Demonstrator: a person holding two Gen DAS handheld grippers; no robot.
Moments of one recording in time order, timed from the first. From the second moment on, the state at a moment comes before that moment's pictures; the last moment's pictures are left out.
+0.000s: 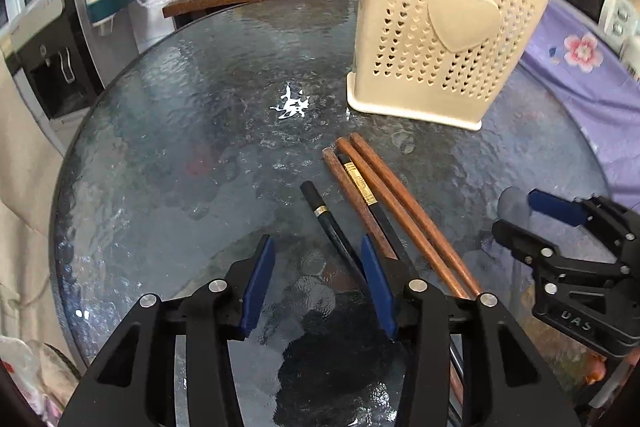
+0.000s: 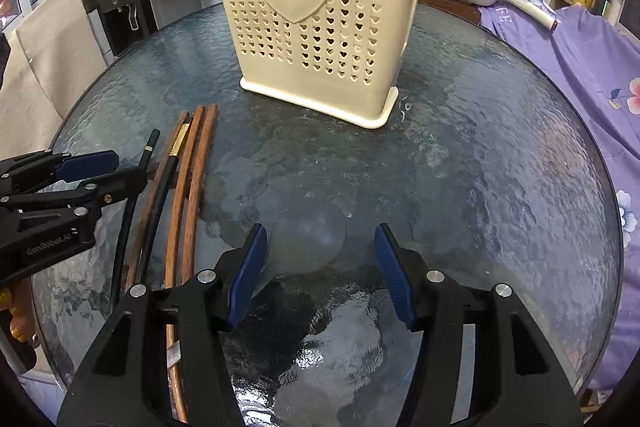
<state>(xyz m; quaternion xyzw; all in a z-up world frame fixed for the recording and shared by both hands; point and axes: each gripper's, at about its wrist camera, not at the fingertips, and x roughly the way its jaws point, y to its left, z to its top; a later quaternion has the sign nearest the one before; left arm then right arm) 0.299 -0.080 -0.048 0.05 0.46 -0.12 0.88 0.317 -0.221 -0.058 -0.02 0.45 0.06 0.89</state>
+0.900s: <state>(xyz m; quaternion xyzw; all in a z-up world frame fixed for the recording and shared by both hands) 0.329 -0.080 -0.047 -0.01 0.48 -0.14 0.87 0.320 -0.216 -0.055 -0.01 0.44 0.07 0.90</state>
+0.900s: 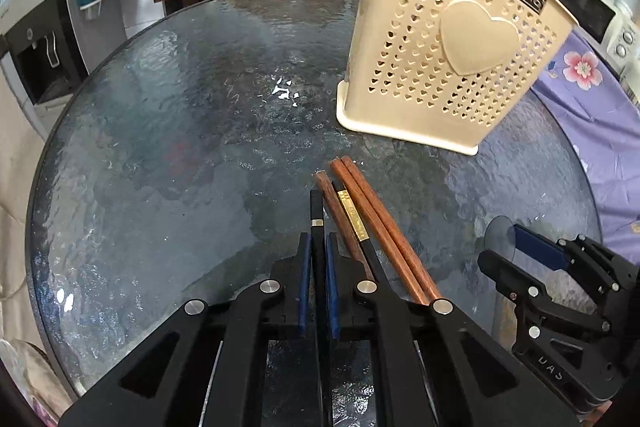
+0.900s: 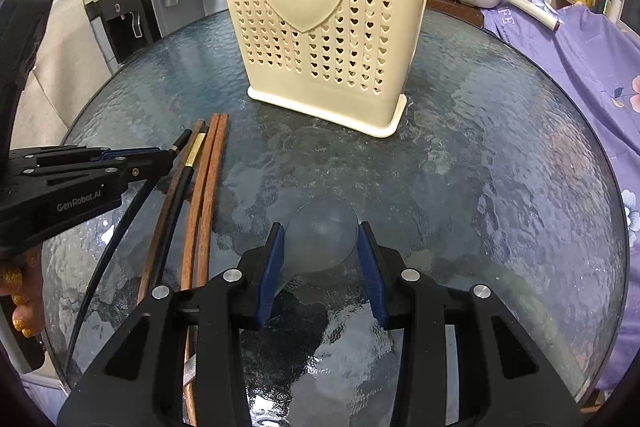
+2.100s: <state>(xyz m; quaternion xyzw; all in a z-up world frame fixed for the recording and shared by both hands) 0.263 -0.060 0.054 -0.05 0.33 -0.17 0.93 0.267 -0.227 0.036 -0.03 0.29 0.11 0.95</state>
